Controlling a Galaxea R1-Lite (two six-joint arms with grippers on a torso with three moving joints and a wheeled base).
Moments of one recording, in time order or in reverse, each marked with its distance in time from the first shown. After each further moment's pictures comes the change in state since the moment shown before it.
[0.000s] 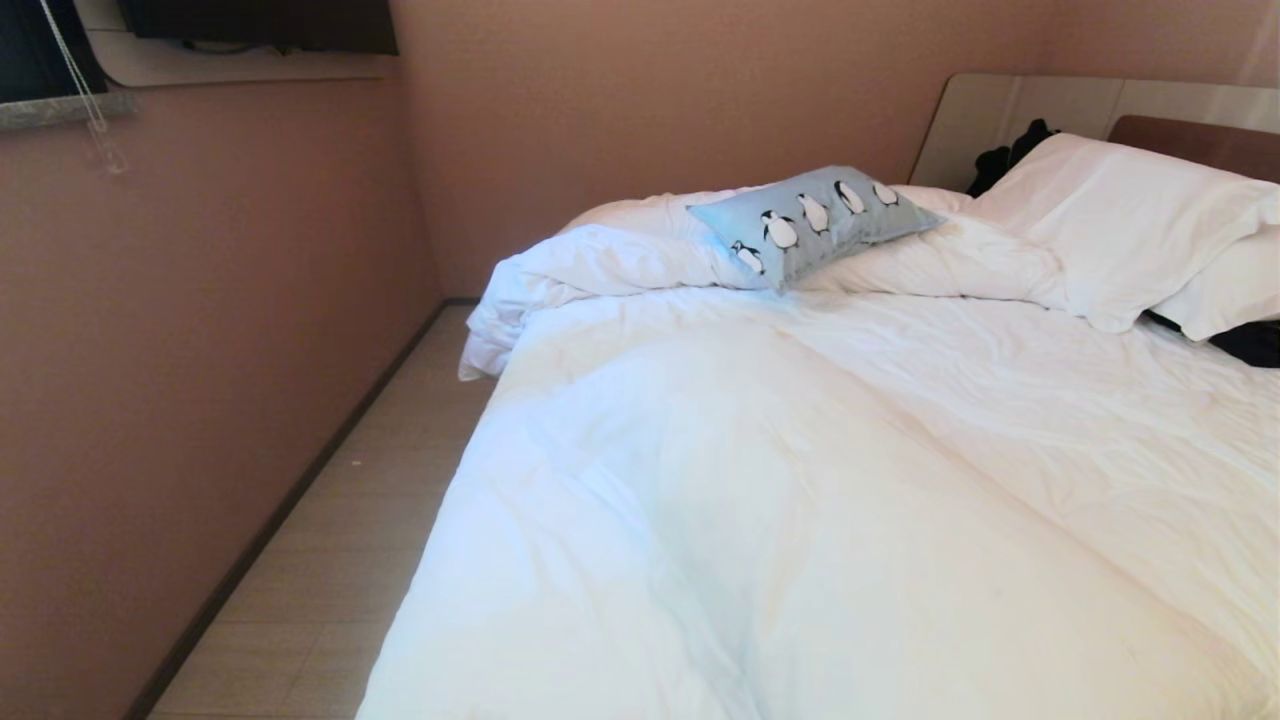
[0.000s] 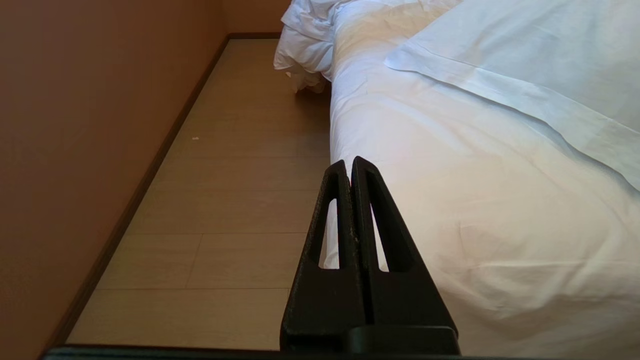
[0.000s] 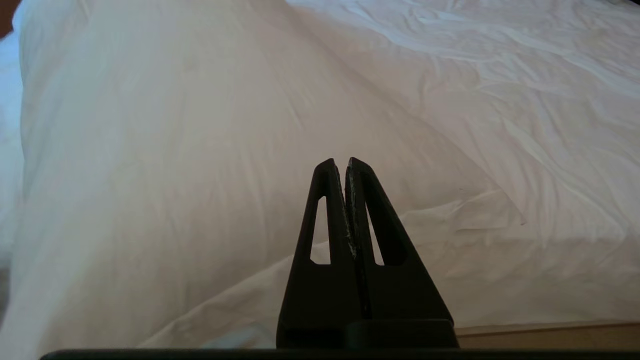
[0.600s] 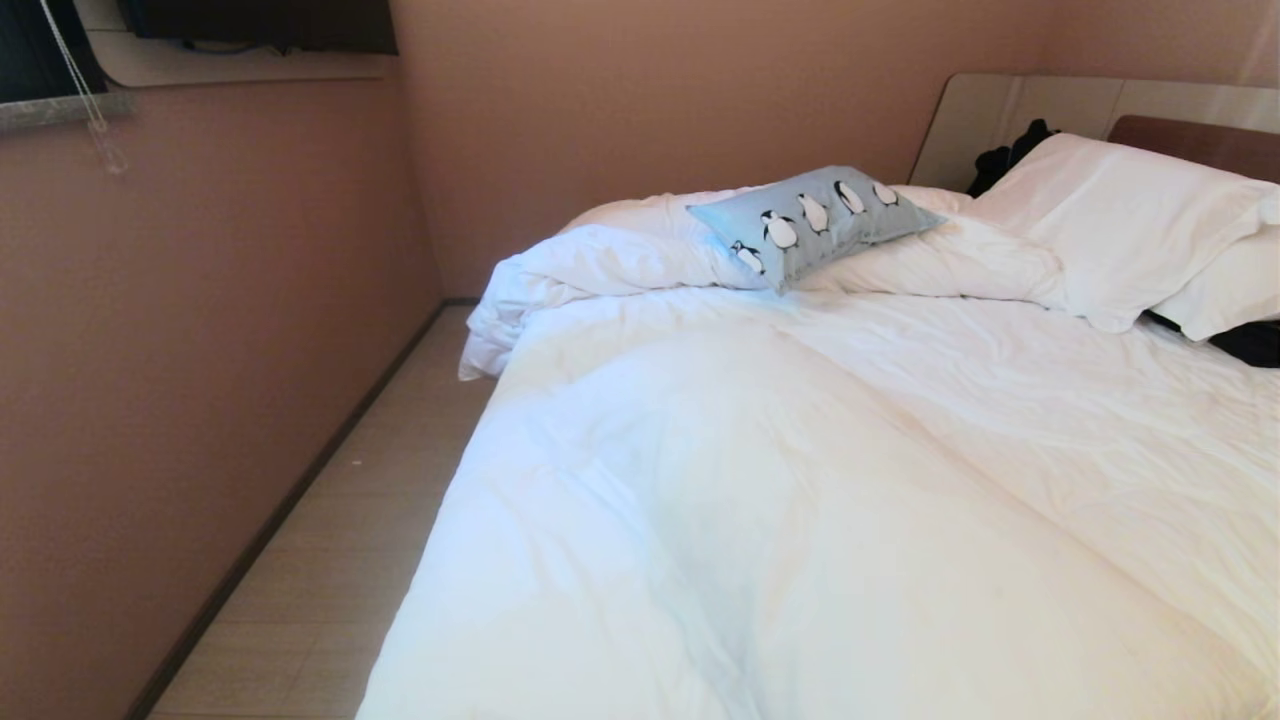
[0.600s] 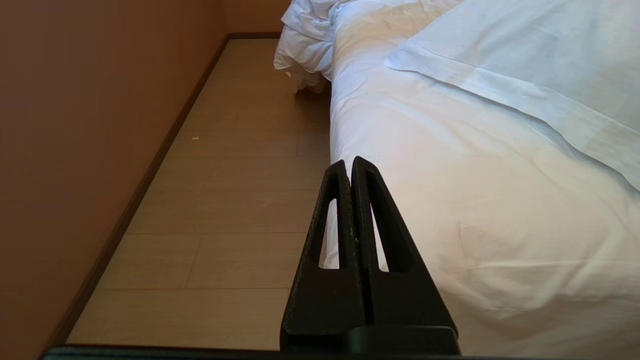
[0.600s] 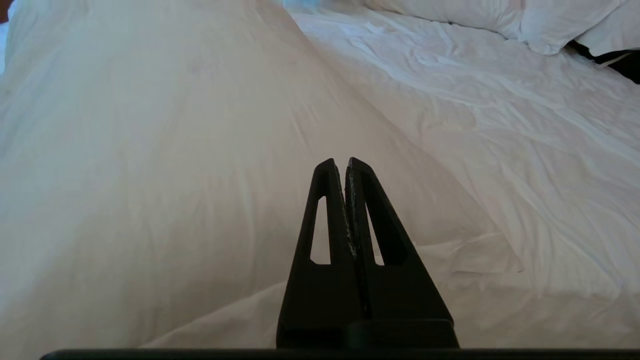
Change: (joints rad) left arm -0.001 0.000 0.000 0.000 0.001 0.000; right arm 0.000 0.000 0.177 -0.273 0.027 -0.090
